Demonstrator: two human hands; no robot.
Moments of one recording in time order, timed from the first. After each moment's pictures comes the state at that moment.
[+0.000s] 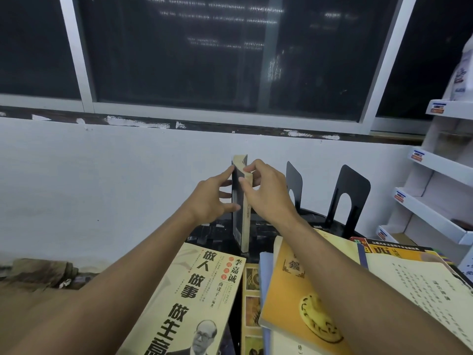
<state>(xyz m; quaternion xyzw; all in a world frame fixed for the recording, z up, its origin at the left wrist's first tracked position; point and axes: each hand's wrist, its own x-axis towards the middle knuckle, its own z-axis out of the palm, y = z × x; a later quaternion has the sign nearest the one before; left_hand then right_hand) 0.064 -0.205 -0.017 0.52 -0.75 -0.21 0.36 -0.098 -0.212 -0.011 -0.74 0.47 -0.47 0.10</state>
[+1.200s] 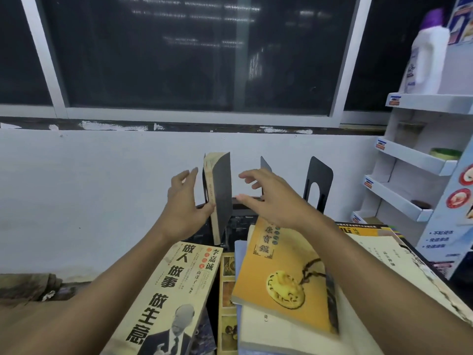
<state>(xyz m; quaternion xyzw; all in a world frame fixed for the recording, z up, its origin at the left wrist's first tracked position) 0.051 -0.149 -0.023 0.58 -0.71 -0.13 0.39 -0.169 -0.148 0.007 -0.80 0.50 -0.31 0.11</state>
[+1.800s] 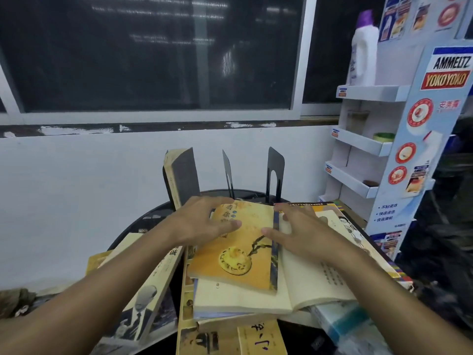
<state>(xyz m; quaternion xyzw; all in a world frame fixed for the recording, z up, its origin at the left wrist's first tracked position) -0.029 -0.100 -0.009 0.48 -0.84 -0.19 0.17 -0.276 -0.040 -0.026 -0.70 0.69 -0.17 0.10</state>
